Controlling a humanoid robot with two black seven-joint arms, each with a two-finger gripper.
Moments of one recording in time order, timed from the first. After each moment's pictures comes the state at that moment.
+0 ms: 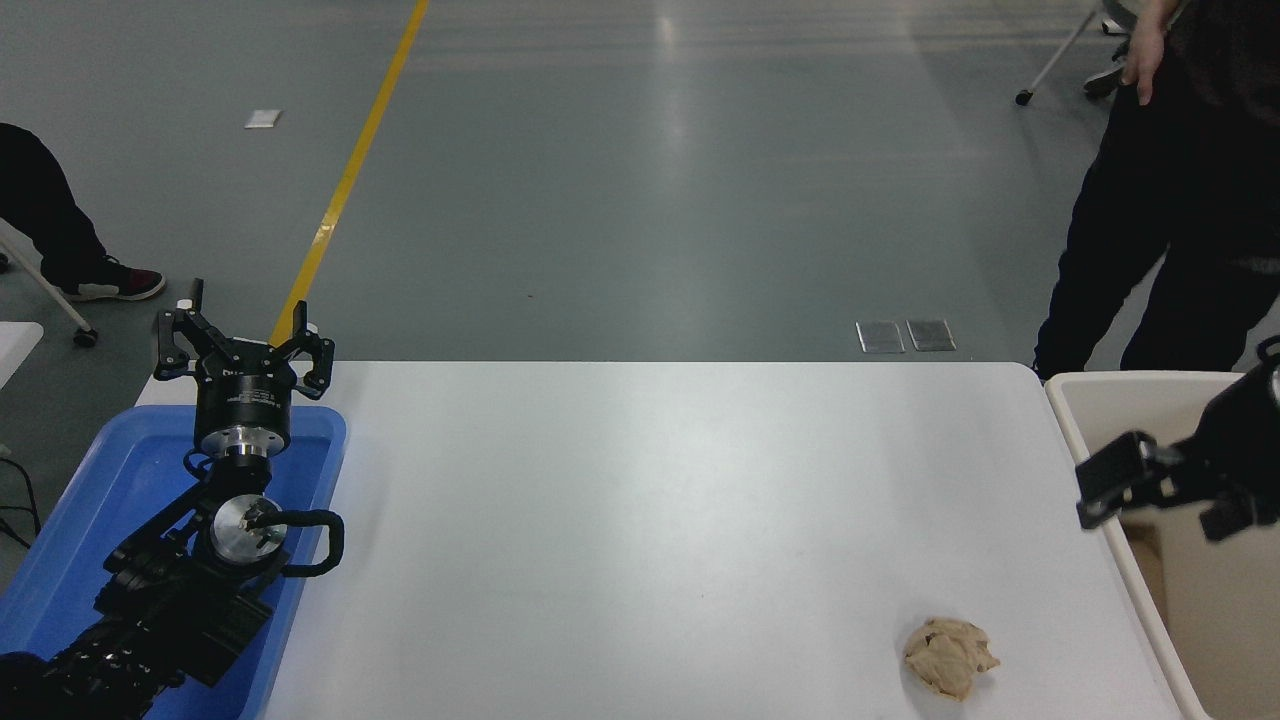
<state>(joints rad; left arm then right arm) -0.61 0.17 -1.00 -0.41 -0.12 -0.52 -0.60 1.96 -0.91 -1.08 1.69 -0.51 0.55 -0.30</state>
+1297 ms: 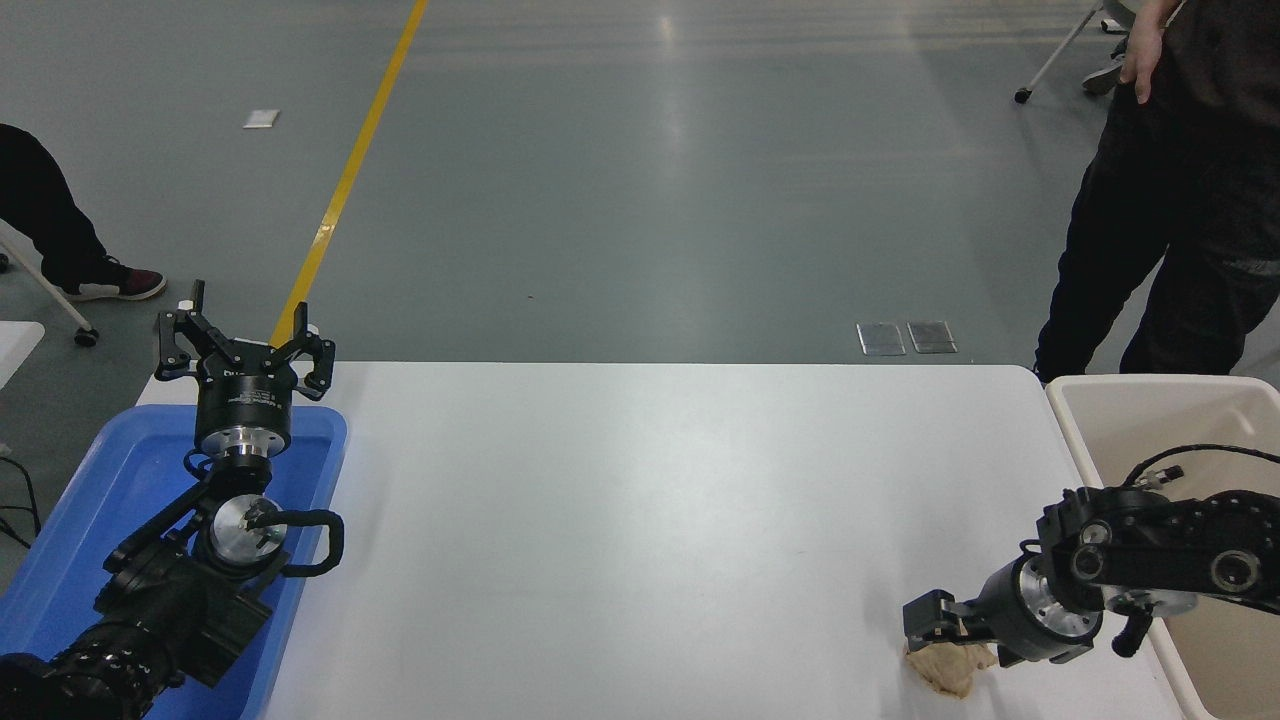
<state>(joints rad) -0.61 0.17 -1.00 -0.40 -0.12 -0.52 -0.60 1.06 -0.60 -0.55 1.26 -0.65 0.27 -0.30</state>
